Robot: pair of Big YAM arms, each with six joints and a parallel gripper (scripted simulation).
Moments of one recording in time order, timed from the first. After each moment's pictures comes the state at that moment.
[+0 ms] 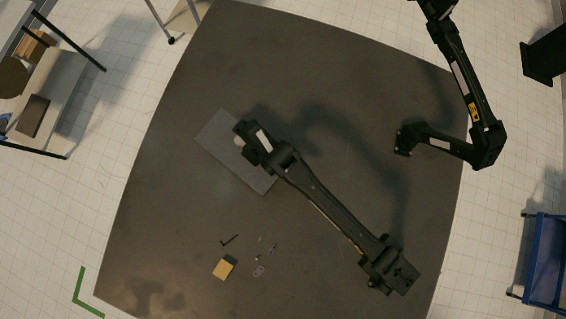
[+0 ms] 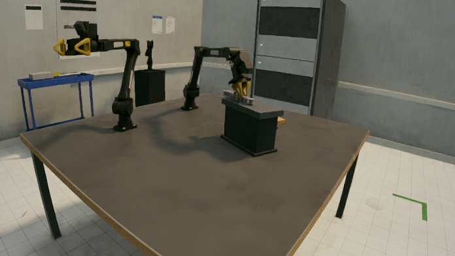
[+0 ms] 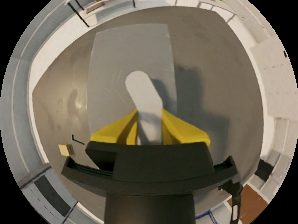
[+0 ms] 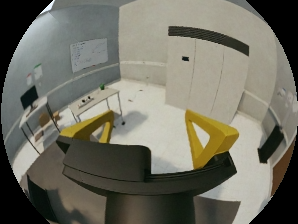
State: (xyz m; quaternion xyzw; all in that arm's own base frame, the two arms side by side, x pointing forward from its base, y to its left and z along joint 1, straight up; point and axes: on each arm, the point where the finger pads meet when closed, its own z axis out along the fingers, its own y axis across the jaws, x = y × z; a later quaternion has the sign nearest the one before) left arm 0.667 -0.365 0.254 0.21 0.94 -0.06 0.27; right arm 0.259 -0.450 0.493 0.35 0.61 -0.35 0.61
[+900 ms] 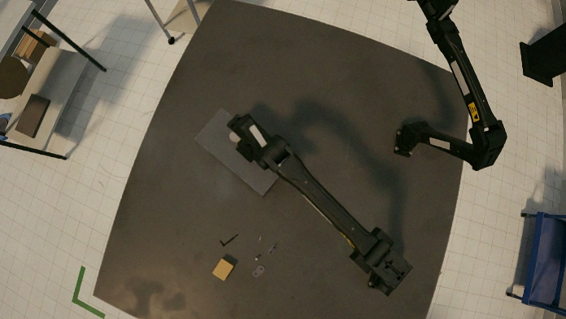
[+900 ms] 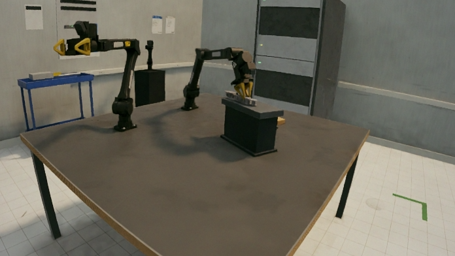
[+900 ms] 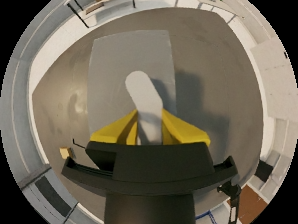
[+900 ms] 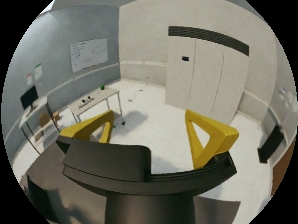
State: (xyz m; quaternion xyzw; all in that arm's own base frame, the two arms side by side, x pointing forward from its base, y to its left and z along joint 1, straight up) left arm 0.687 -0.374 0.254 0.21 0.94 -0.06 0.27; right arm 0.259 -0.450 0.493 0.35 0.61 -0.35 0.61
